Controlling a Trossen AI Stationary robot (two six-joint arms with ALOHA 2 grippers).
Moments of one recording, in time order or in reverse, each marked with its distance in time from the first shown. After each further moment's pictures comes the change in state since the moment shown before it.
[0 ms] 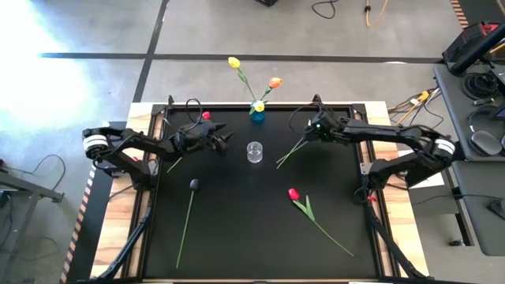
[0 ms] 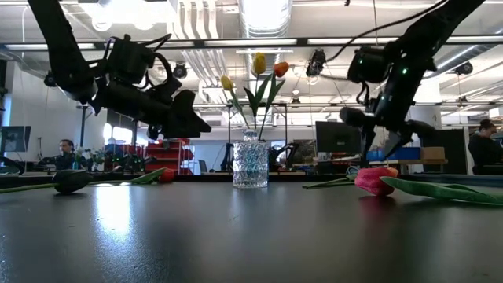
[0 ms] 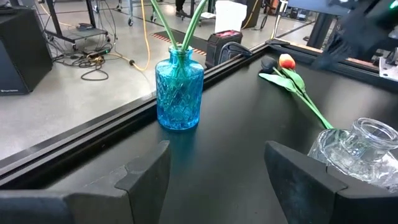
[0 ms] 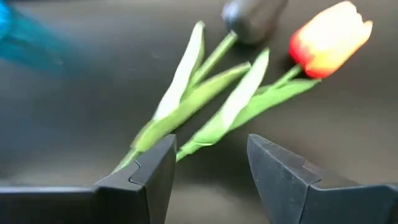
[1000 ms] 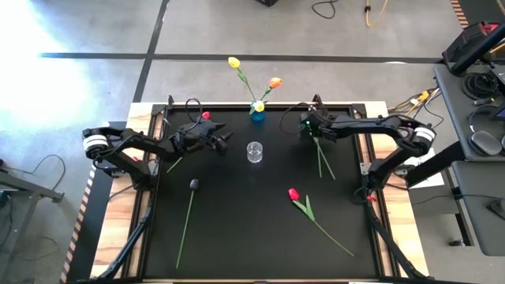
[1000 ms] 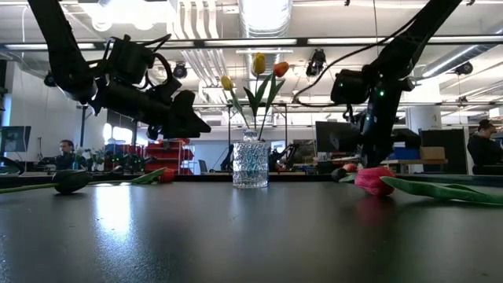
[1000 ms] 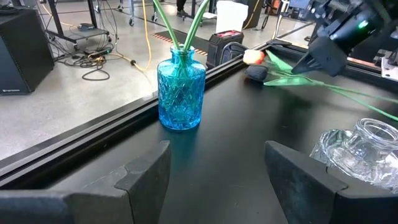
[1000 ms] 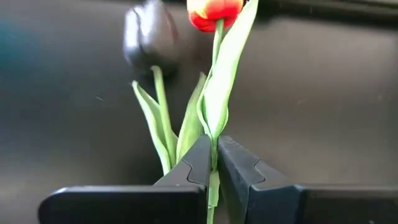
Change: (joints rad) left arm 0.003 0.000 -0.001 0.001 -0.001 0.001; right arm -0.035 0.213 0.088 0.055 0.133 -0.185
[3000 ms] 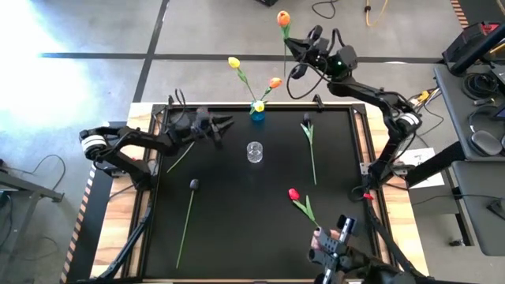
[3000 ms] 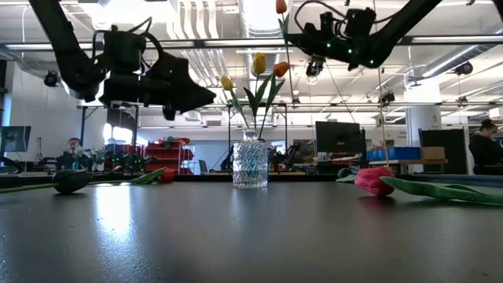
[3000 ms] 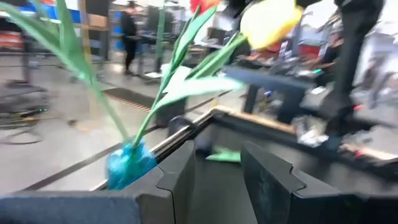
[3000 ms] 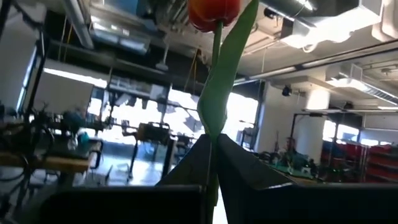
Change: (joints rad) left arm 0.112 -0.019 0.039 0.232 0.338 -0.025; right arm -0.333 0.214 0.534 1.410 -1.026 -0.687
